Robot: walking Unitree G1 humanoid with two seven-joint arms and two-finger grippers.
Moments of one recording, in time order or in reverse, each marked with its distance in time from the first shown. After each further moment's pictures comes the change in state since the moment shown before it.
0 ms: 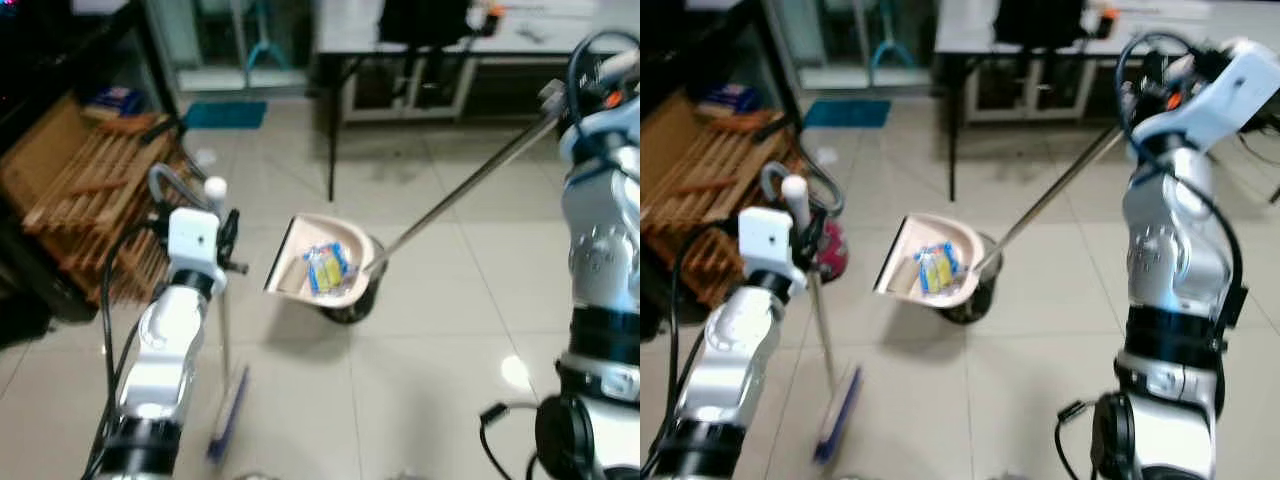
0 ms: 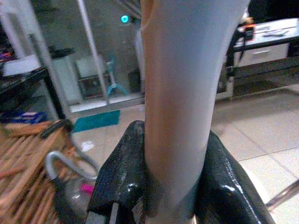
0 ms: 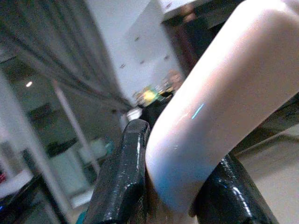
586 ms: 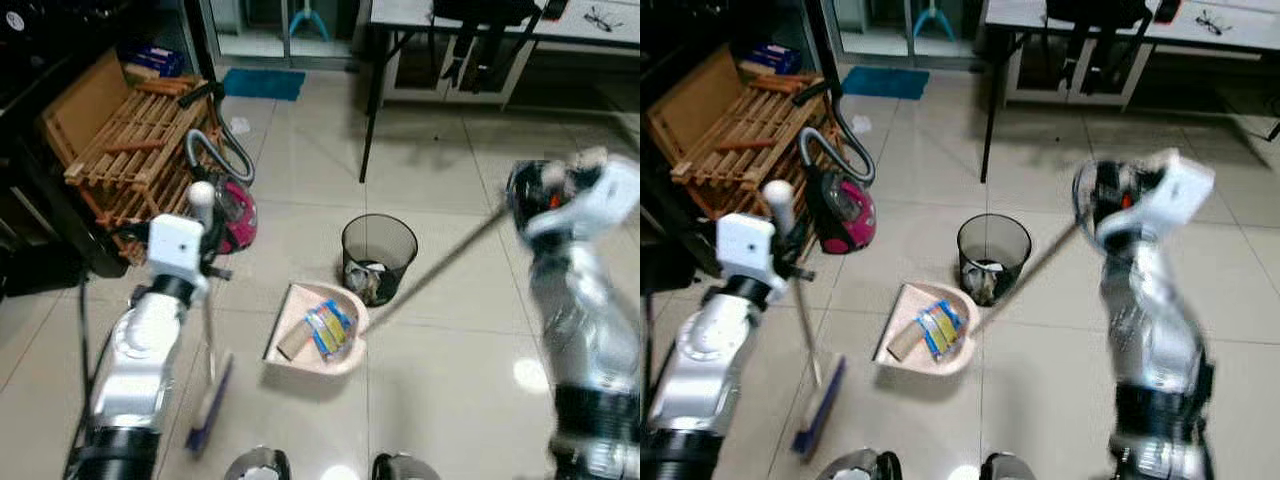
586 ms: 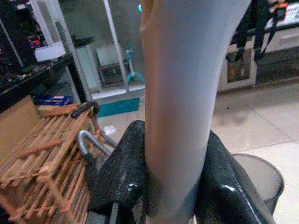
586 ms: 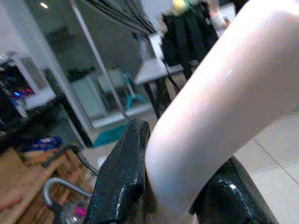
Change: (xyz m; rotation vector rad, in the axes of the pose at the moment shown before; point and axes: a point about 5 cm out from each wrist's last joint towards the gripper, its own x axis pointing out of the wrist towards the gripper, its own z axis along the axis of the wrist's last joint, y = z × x) left arm -0.010 0.017 0.001 0.053 -0.030 -0.025; right arm -0.047 -0.023 -0.061 -0.026 0.217 0.063
